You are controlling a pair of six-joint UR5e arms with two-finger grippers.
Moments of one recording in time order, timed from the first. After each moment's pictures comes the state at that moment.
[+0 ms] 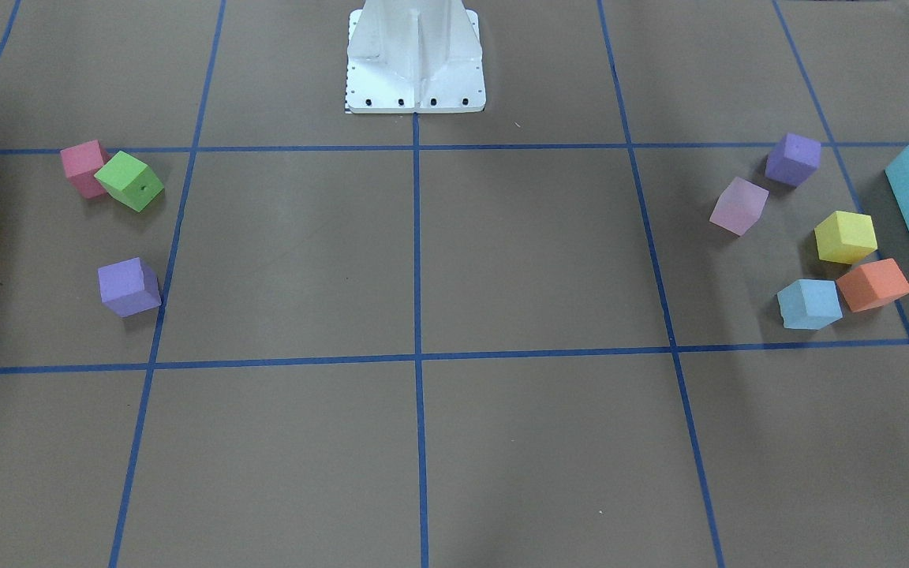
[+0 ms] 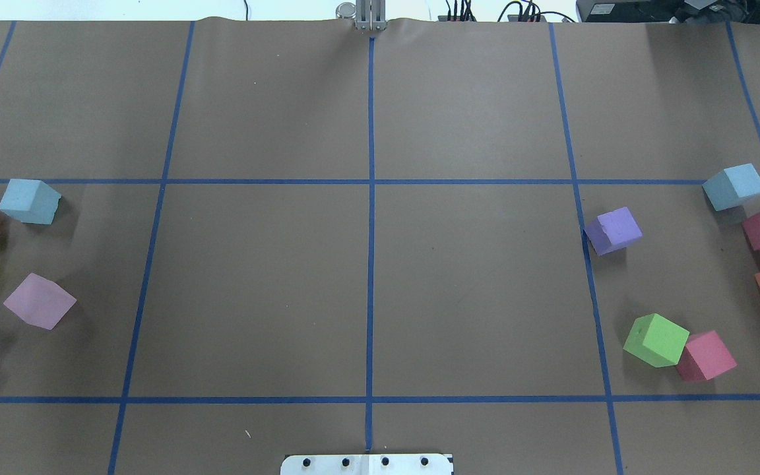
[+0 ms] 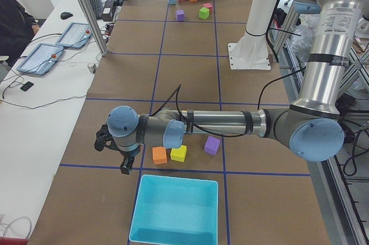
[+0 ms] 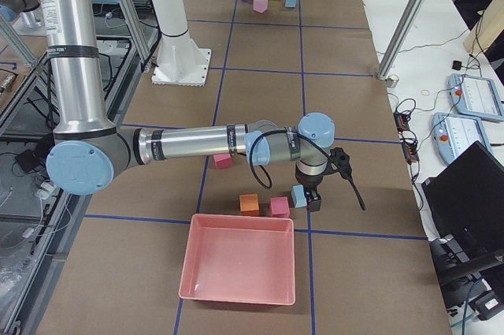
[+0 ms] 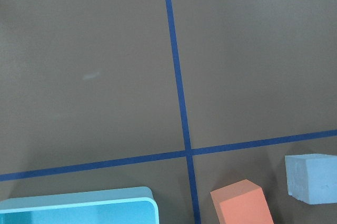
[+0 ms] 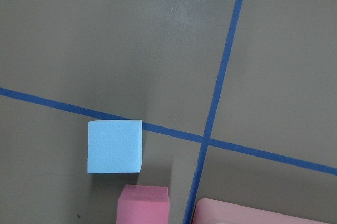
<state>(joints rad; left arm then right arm) -1.64 -1.73 -1.41 -1.71 -2.44 0.07 1.49 -1.49 1.60 -1.51 2.29 -0.05</state>
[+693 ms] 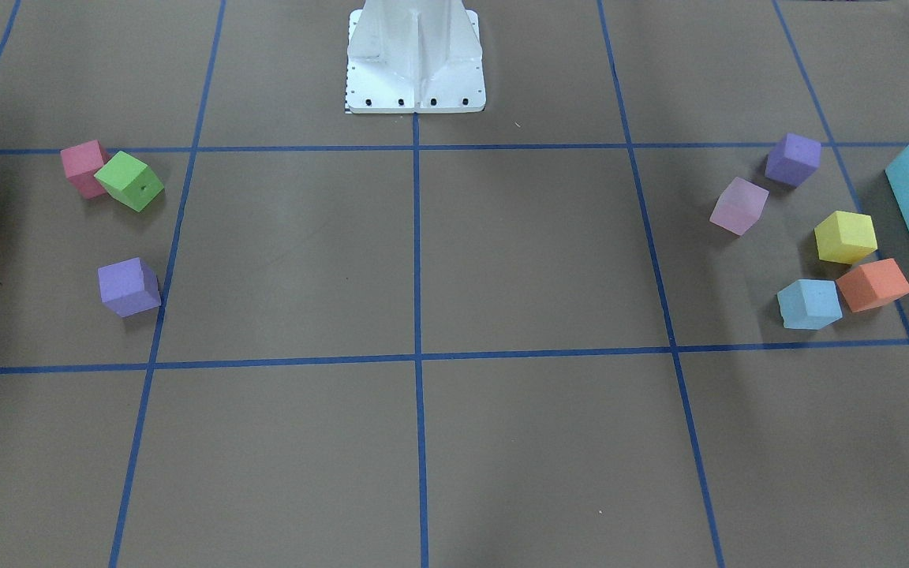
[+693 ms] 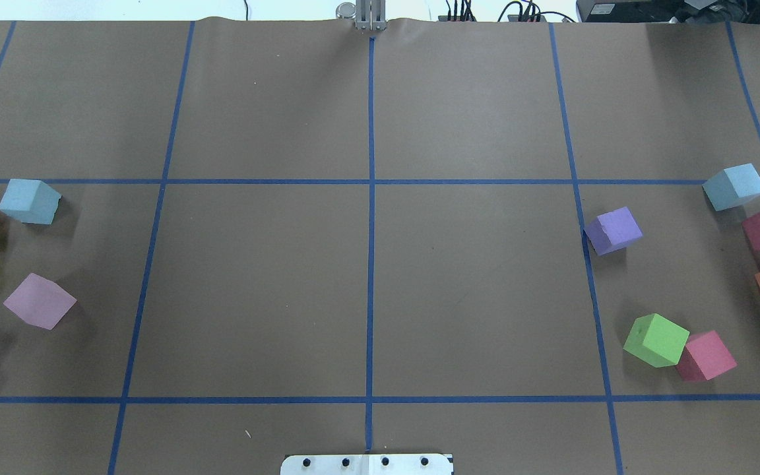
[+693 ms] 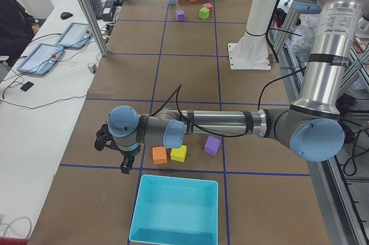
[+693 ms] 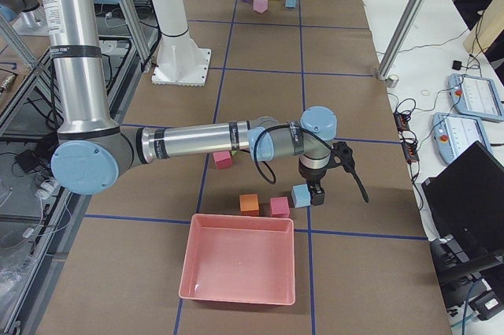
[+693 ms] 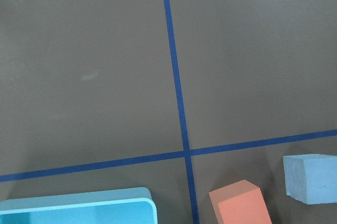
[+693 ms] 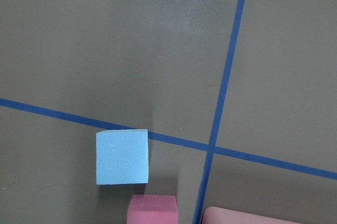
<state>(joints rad) -1.65 -1.73 -1.42 -1.71 -2.45 0.07 1.43 -1.47 1.60 -1.44 2.28 0.00</state>
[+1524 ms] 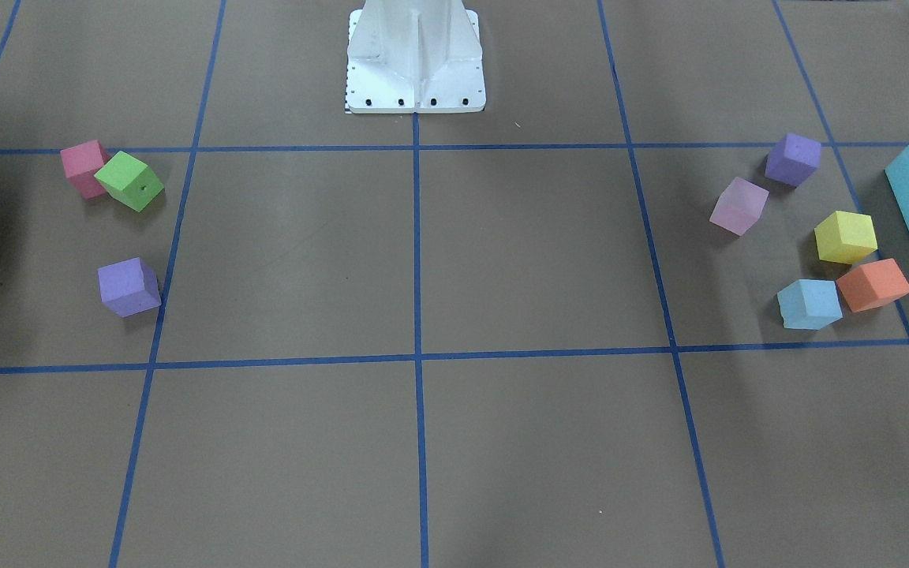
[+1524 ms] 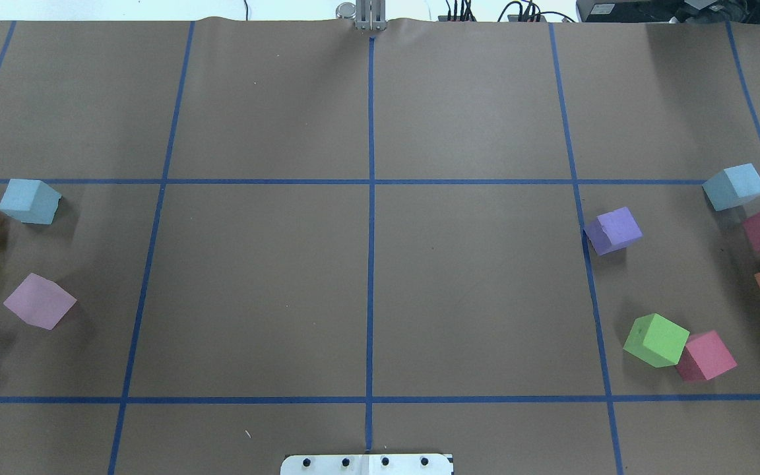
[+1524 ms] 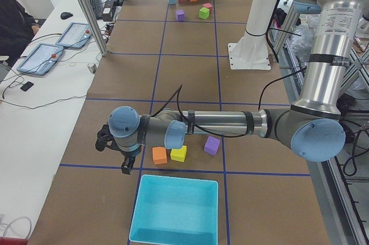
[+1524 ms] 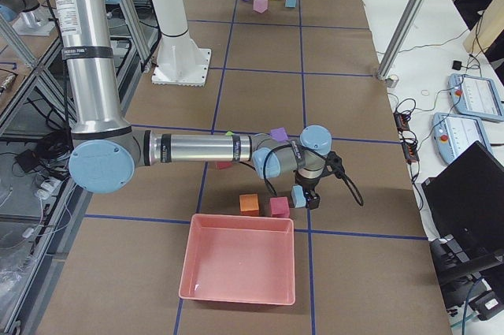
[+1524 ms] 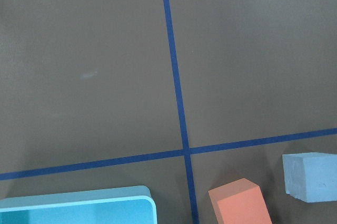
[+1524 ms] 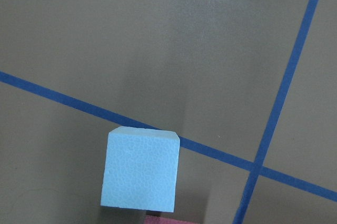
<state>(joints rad) -1.65 -1.72 -1.42 -1.72 -2.45 0.07 1.31 -1.46 1.45 -1.27 2.28 0.05</state>
